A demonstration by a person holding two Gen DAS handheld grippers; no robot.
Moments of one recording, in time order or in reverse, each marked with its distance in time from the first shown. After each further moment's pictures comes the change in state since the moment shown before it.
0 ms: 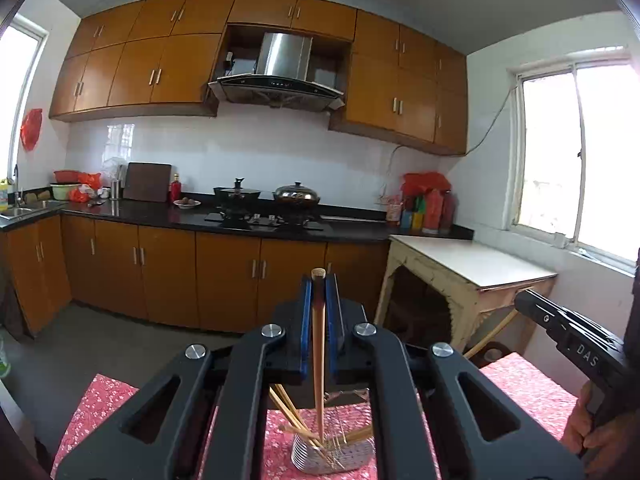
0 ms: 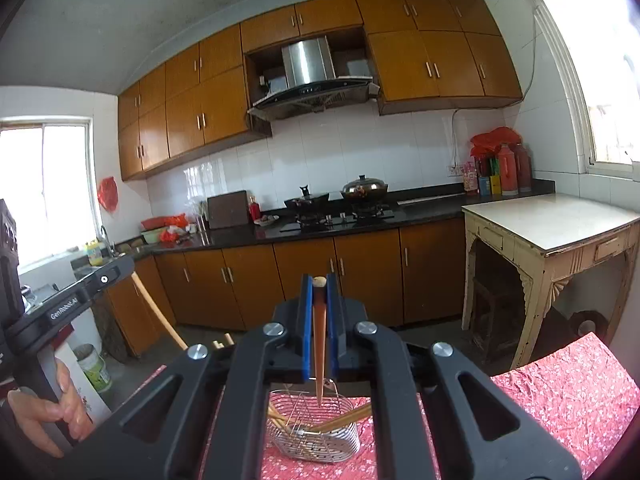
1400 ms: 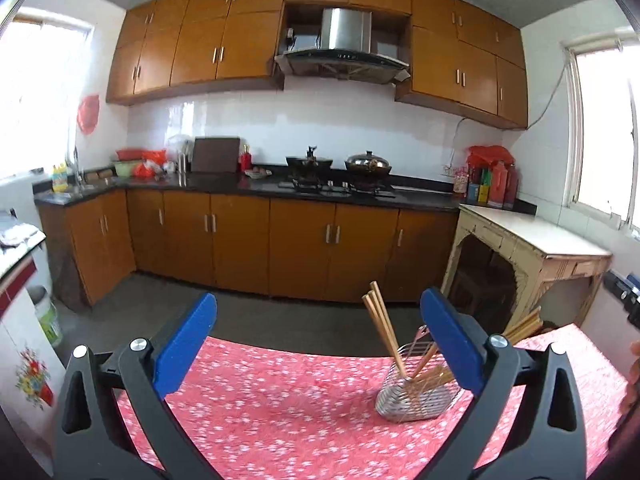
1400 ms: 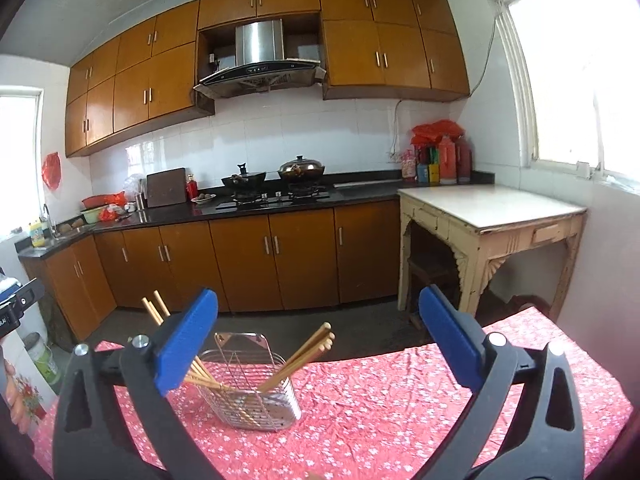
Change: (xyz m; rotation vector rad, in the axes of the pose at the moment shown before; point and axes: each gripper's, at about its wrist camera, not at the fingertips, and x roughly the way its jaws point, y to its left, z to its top) left arm -0.058 0.069 -0.052 0.007 0.087 0.239; right arm -0.040 -0.007 -0.054 -0.047 0.024 -0.269
